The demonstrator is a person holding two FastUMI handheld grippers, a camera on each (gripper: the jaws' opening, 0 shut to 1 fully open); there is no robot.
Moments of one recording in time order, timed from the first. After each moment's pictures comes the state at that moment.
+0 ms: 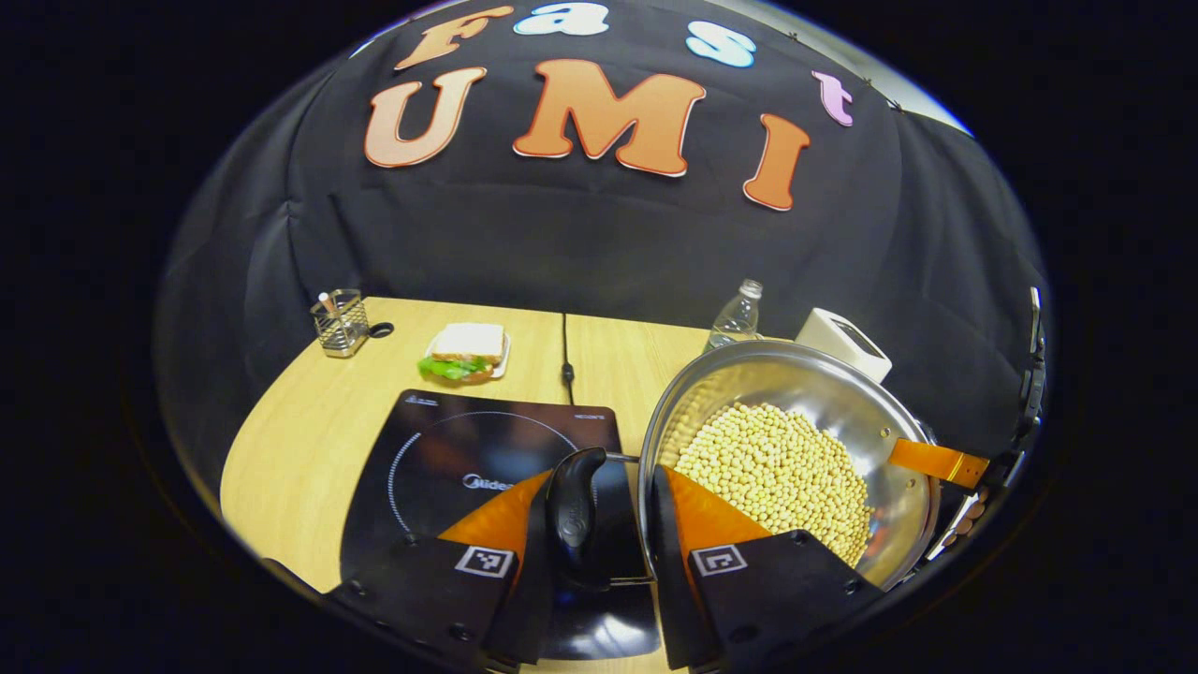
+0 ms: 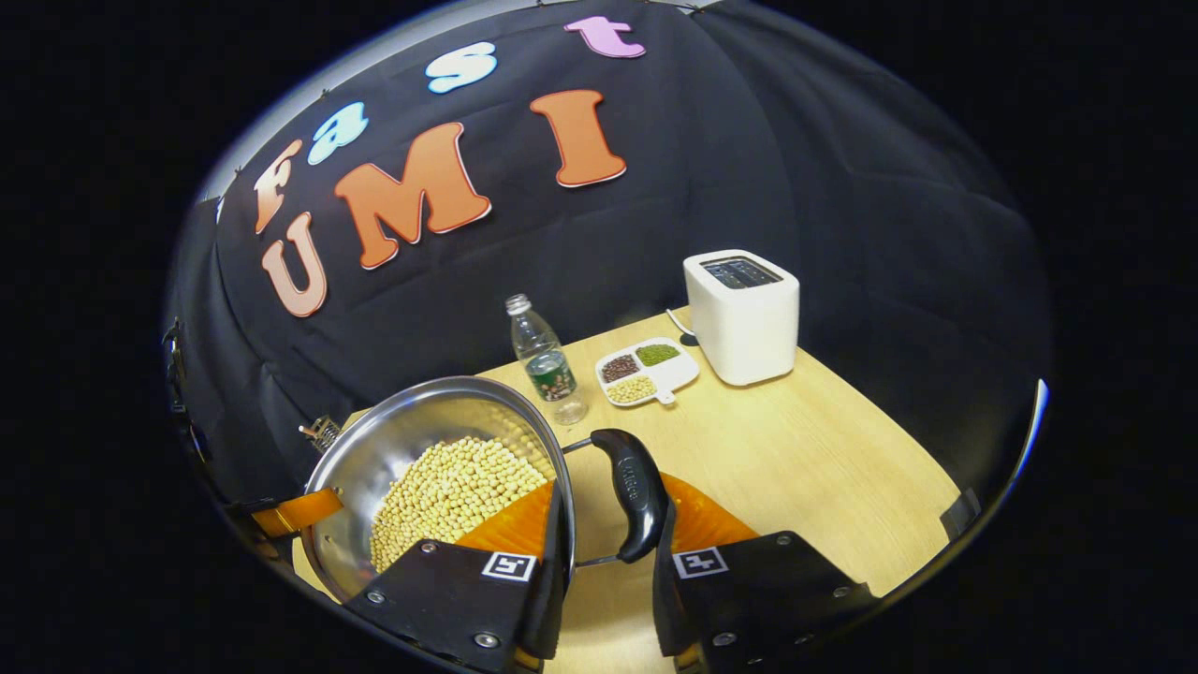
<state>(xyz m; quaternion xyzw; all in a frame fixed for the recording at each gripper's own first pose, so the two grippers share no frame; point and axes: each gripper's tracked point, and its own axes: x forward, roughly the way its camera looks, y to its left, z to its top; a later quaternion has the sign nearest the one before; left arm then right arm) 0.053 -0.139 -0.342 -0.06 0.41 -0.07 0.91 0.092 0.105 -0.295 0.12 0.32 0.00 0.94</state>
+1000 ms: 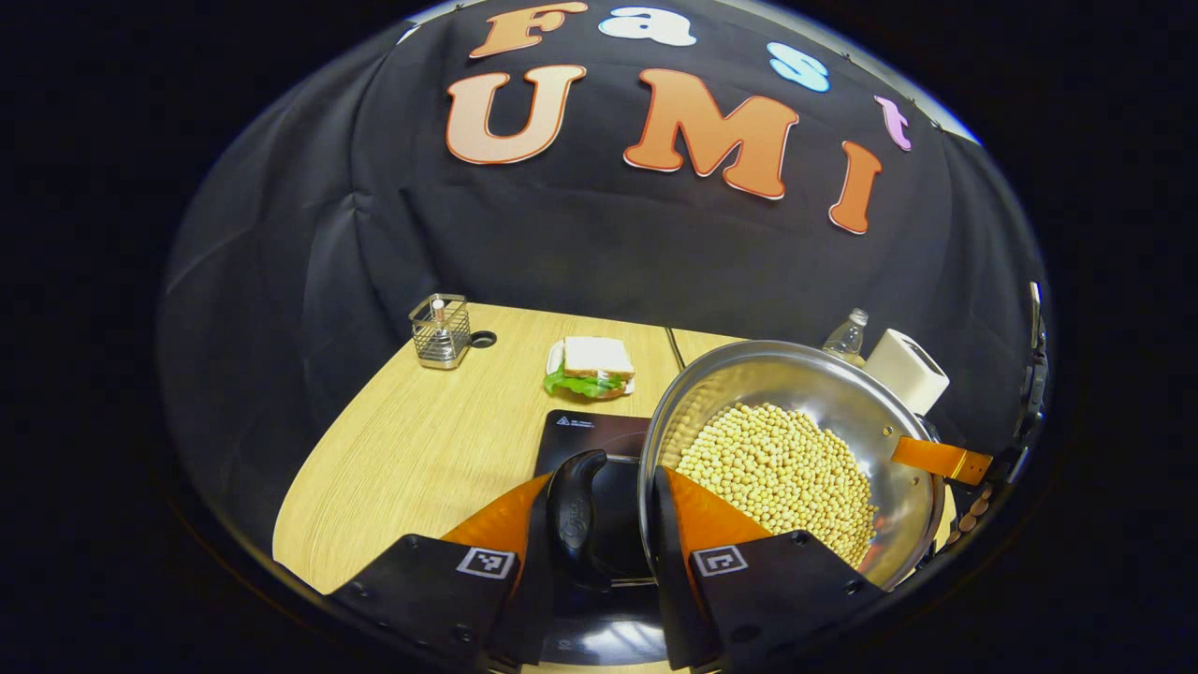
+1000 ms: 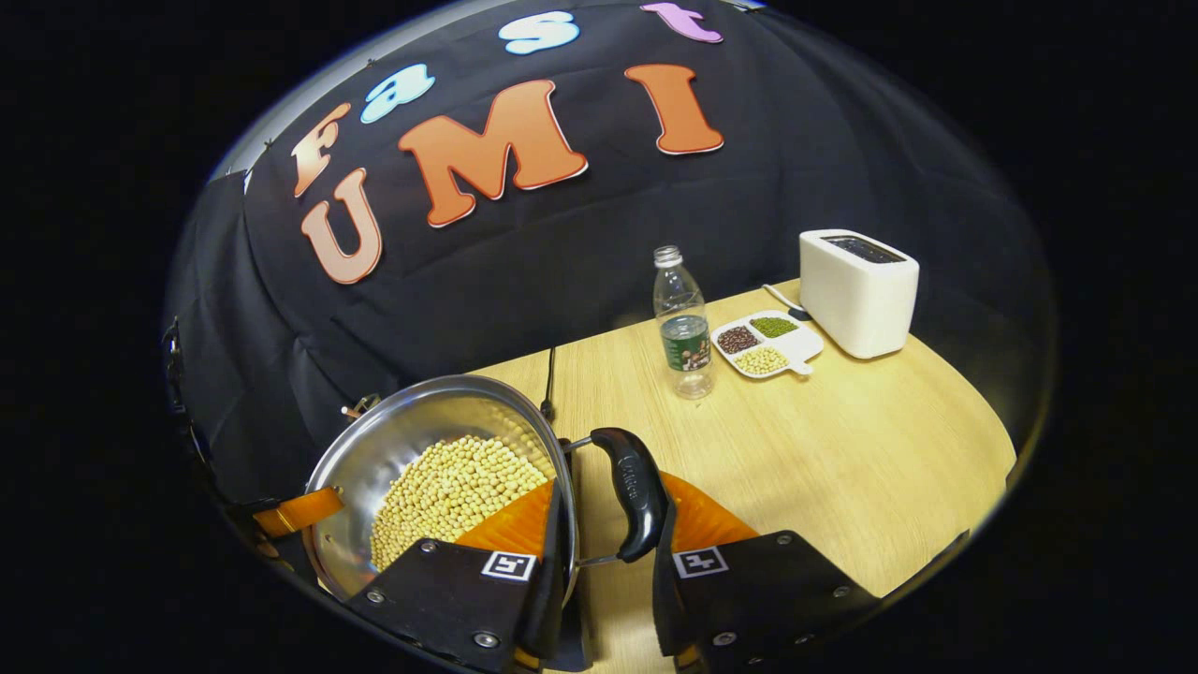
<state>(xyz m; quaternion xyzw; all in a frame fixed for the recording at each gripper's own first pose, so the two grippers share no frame) 0.076 0.020 -0.351 -0.05 0.42 -0.01 0.91 0.114 0.264 -0.317 0.12 0.34 0.06 0.93</state>
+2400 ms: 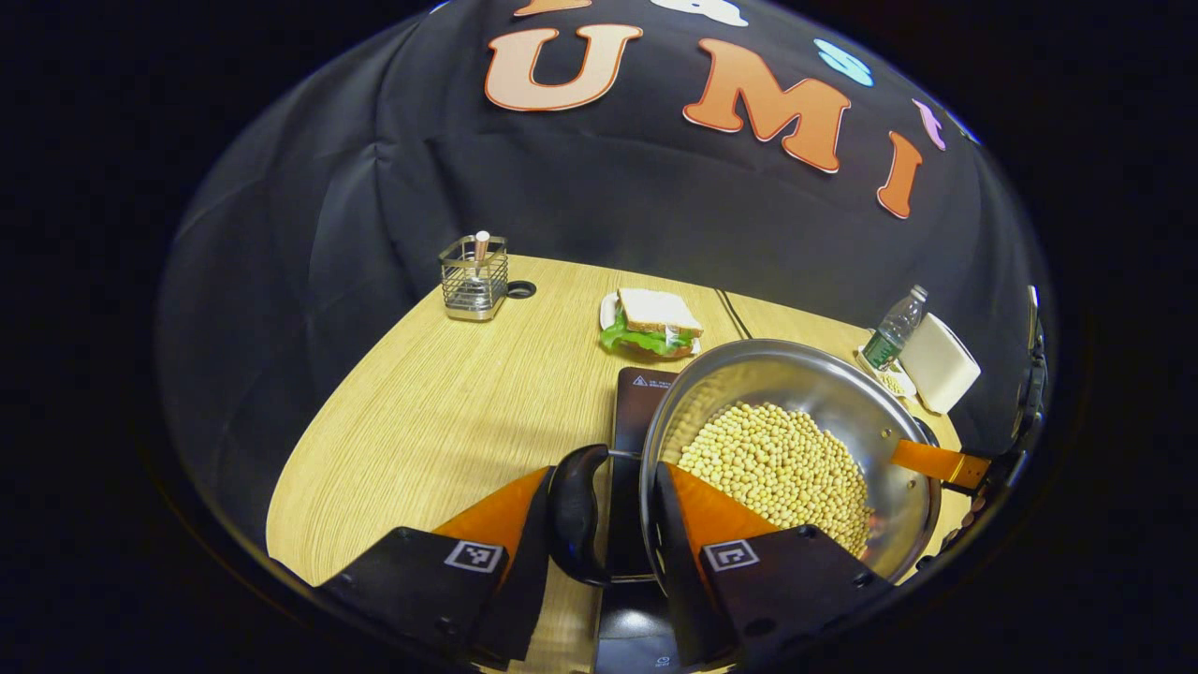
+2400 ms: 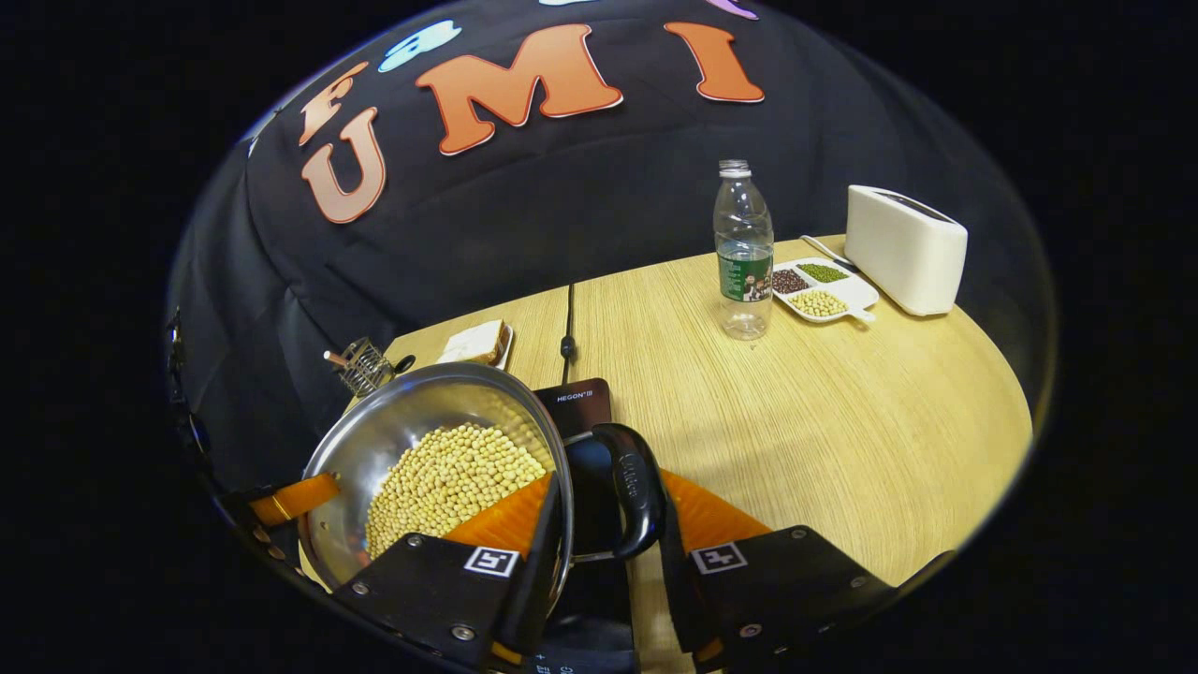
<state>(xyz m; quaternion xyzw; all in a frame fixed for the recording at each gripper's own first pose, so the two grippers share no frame) 0.072 0.061 -0.415 -0.07 0.46 0.01 0.89 0.114 0.322 -0.381 0.09 0.41 0.08 0.91</state>
